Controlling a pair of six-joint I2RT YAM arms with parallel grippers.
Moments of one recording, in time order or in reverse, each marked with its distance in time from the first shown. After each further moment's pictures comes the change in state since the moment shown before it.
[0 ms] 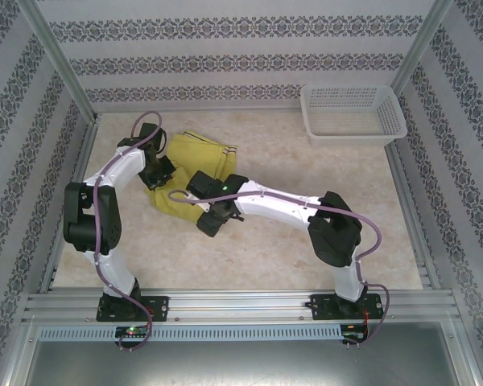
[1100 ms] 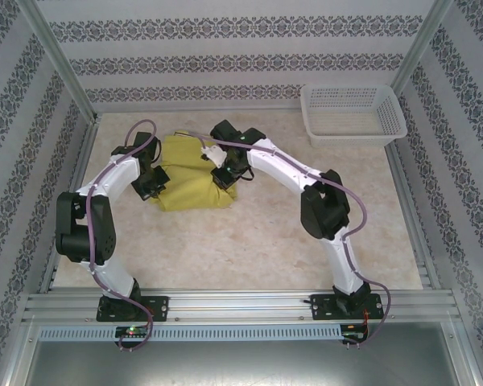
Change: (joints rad) left arm 0.020 -0.099 -0.119 -0.039 -0.038 0.007; right arm -0.332 0.259 0.409 -0.181 -0.359 -0.087
